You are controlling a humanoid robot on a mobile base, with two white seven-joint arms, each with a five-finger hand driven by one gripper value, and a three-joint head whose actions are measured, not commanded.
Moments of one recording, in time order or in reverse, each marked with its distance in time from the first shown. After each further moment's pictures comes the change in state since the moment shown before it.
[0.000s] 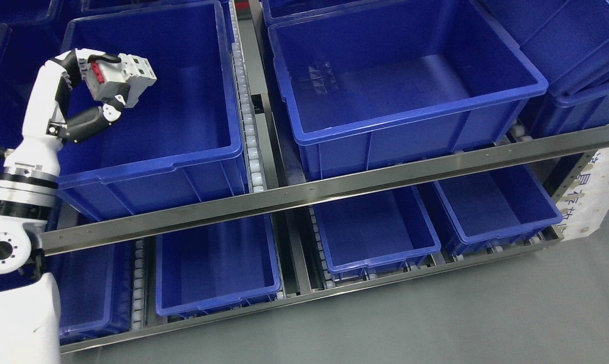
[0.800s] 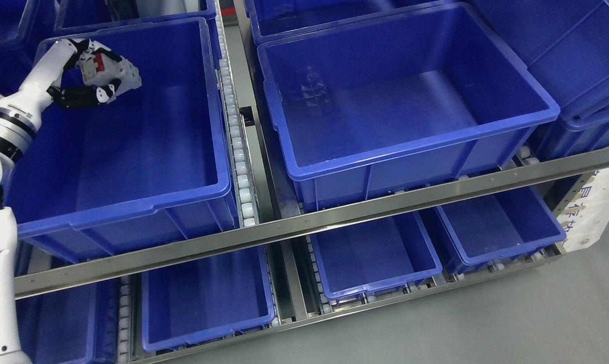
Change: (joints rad) left arm -0.320 0.148 -0.124 0.470 -0.330 -0.005 -0.159; right arm 0.000 0.000 0.000 0.000 0.000 0.000 0.000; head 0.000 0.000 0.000
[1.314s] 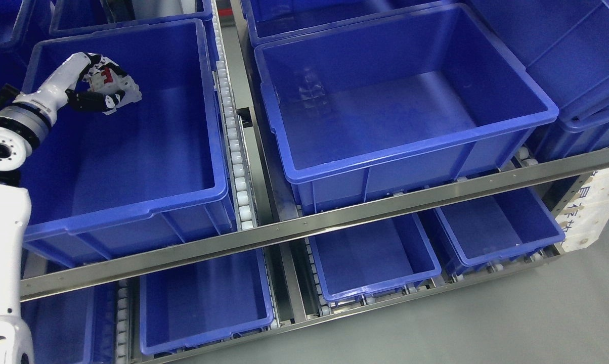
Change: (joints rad) left arm -0.168 -0.014 -0.106 0.330 -0.099 -0.005 0.106; right arm 0.000 0.000 0.000 0.000 0.000 0.000 0.000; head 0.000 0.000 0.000
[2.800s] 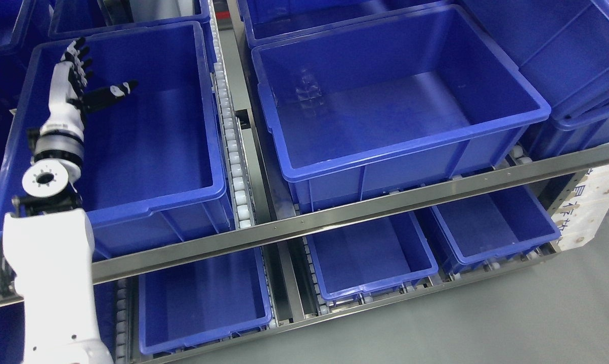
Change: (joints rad) left arm 0.239 -0.259 0.296 -0.342 0.376 0.247 0.267; right arm 0.000 0.000 0.000 0.000 0.000 0.000 0.000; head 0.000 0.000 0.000
